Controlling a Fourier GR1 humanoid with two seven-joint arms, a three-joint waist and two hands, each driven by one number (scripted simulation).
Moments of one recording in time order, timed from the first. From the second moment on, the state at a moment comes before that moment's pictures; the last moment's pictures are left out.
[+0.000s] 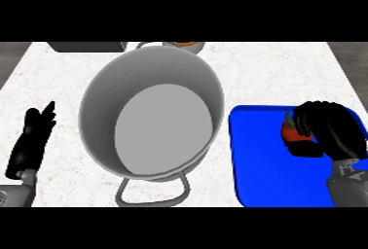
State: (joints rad) left arm -0.09 0.44 -0.03 -1.41 -0.01 0.22 0.37; right arm -0.19 -0.36 0.08 -1.69 1.01 0.20 0.21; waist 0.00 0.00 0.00
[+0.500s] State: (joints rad) left arm -0.08 0.45 0.00 -1.42 -0.01 0.20 0.38; right arm -0.28 -0.35 -0.06 -2.03 0.69 0.22 0.08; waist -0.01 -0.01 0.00
